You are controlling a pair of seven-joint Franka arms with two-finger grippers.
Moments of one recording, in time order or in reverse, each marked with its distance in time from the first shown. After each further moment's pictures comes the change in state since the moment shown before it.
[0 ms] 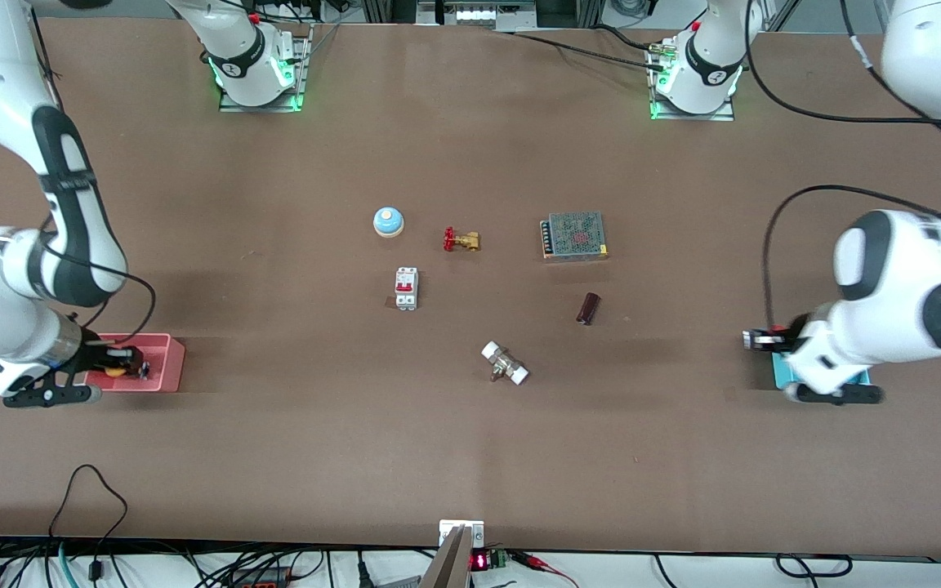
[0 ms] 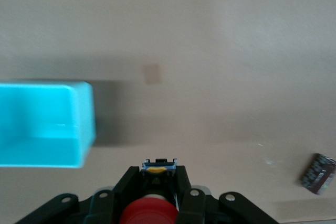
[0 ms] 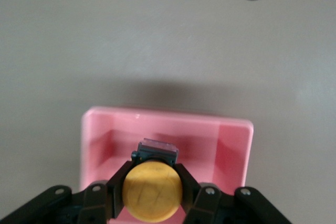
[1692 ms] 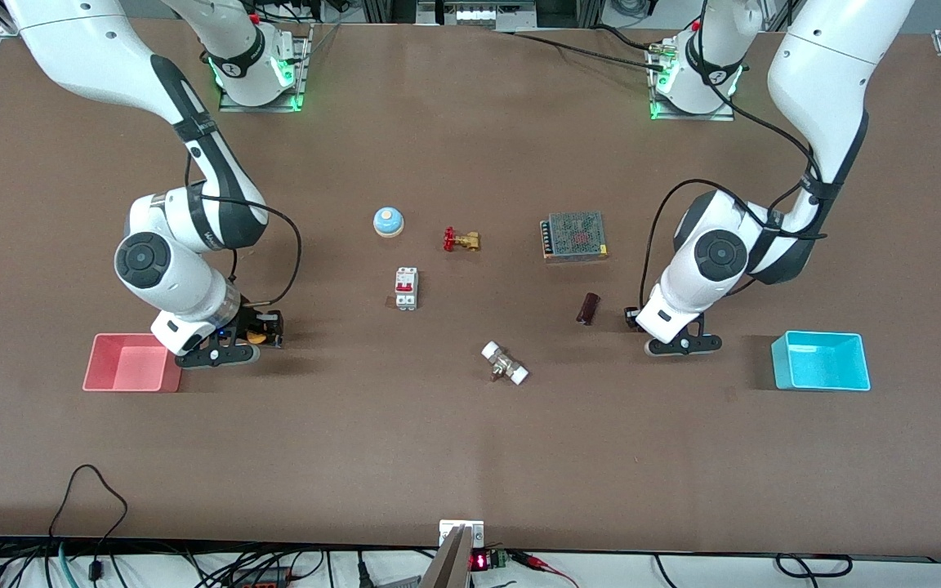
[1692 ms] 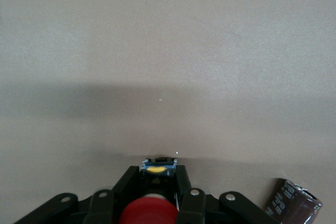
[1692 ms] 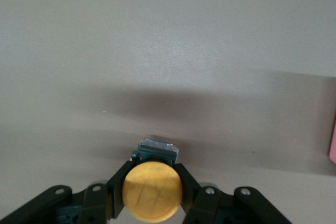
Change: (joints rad) left arm -0.172 -0.019 0.002 -0.441 0.132 0.568 -0.392; right arm 0.249 -0.083 0.086 -0.288 0.009 0.250 0.331
